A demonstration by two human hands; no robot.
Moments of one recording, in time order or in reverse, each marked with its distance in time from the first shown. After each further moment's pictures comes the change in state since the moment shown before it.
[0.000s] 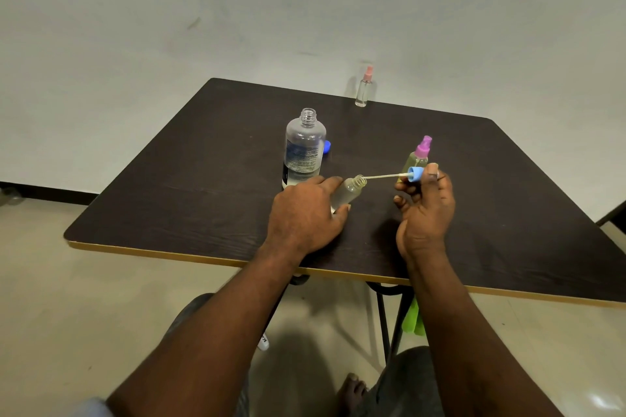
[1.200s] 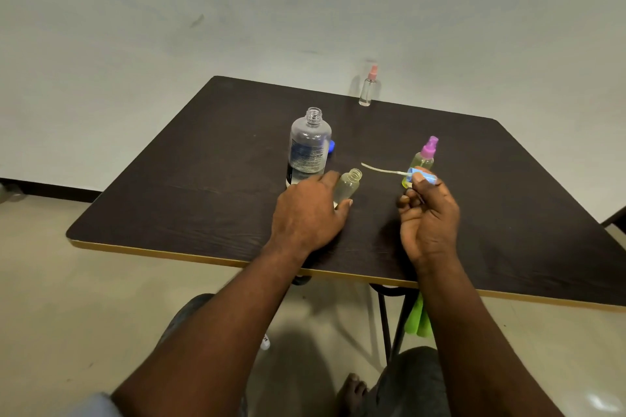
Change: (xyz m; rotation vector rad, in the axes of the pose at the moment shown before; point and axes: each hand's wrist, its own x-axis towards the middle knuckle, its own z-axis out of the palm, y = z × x) left_hand 0.004 -0.001 0.002 -0.044 -0.010 -0.069; right_hand 0.001 0.000 -0.005 0.229 -0.061 0.192
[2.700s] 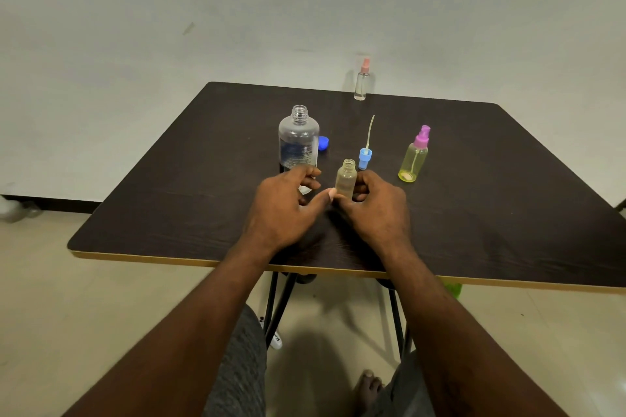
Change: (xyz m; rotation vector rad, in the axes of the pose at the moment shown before) left_hand -0.005 -0.029 -0.017 -0.317 -0.016 -0.003; right_hand -0.014 0.028 0.026 -1.317 -0.190 -0.260
